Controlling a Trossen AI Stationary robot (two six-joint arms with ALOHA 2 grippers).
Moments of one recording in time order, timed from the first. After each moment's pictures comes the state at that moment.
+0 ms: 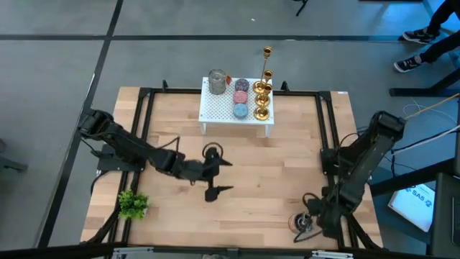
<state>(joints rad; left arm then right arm) -0.34 1.50 0.89 0.23 -0.38 -0.23 1.05 1.38 0.83 -0.84 -0.32 1.24</state>
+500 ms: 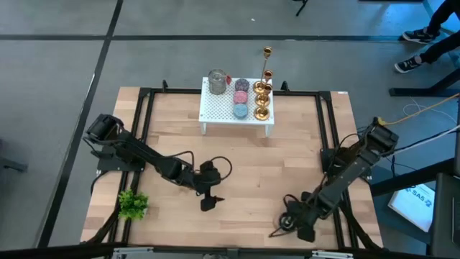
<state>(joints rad) -0.40 1.63 0.89 0.02 -0.26 -0.54 0.91 1.62 0.83 -0.50 -0.22 1.21</state>
